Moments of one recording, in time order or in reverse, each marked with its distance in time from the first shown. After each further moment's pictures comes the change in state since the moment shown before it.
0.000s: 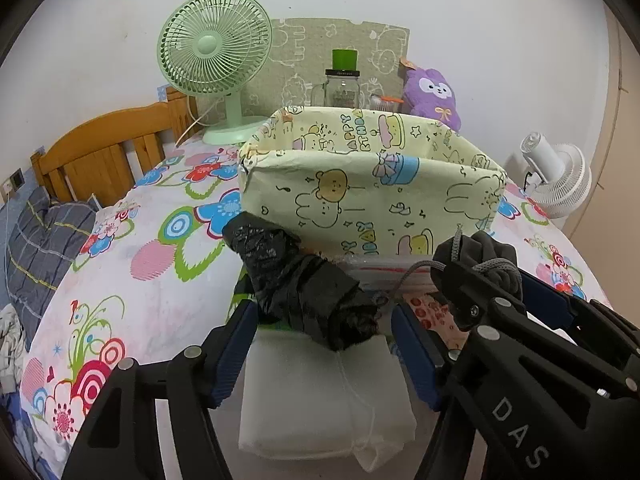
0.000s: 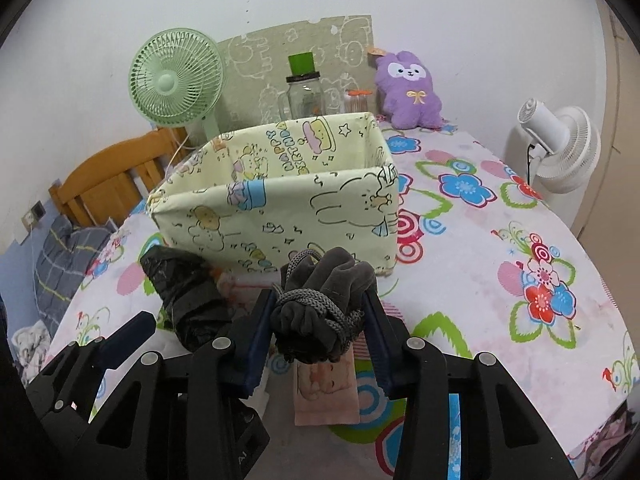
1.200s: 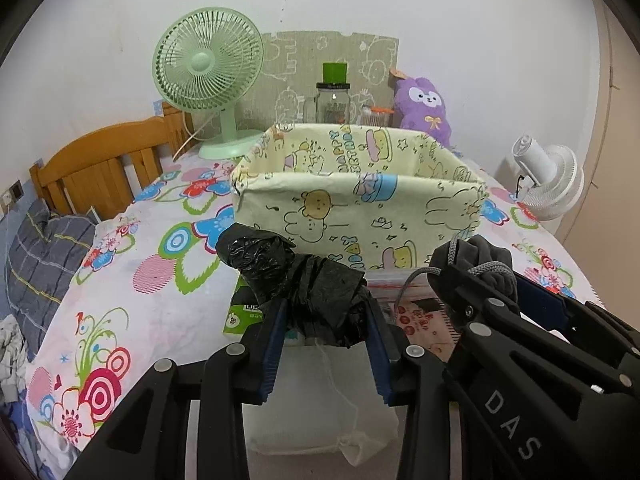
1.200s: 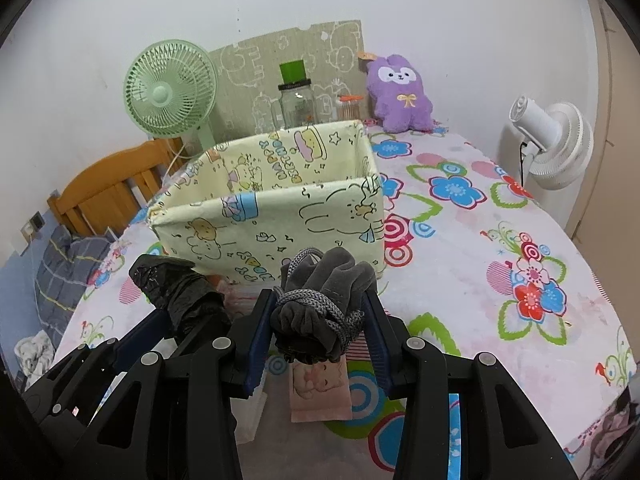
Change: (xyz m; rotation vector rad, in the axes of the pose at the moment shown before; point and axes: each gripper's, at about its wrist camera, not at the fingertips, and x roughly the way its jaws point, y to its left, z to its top) left arm -0.017 -0.007 0.004 0.026 -0.035 -0.008; right arm -0.014 -0.005 0.002 0.028 -0.017 -0.004
